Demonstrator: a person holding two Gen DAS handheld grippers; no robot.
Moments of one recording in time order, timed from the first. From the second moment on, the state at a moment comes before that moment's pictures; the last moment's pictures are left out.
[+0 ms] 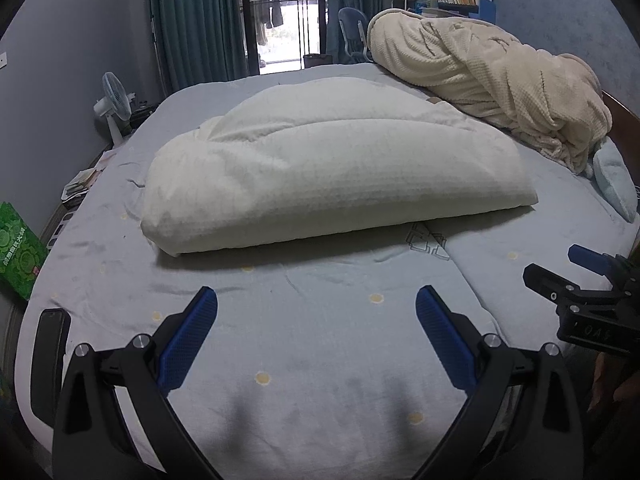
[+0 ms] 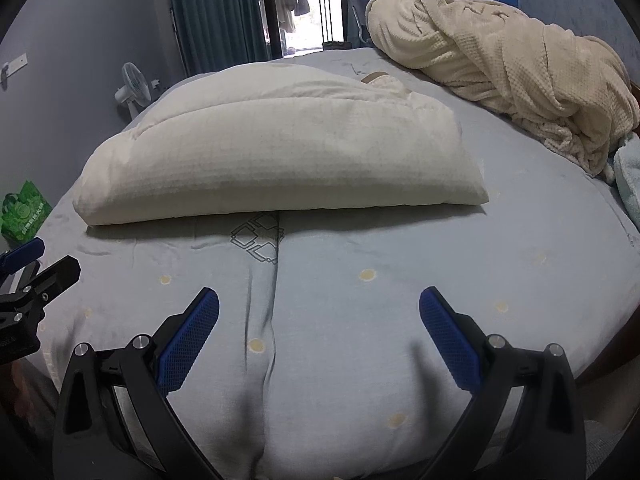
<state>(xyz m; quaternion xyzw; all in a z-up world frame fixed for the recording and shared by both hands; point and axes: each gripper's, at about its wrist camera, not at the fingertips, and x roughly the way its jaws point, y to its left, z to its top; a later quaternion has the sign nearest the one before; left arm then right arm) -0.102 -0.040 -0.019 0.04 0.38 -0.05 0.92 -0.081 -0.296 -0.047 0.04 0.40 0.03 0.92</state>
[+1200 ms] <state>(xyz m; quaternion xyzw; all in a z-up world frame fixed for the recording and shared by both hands) -0.106 -0.040 -0.018 0.05 0.38 -0.05 0.92 -0.087 -0.292 -0.045 0.04 0.40 0.02 0.92</state>
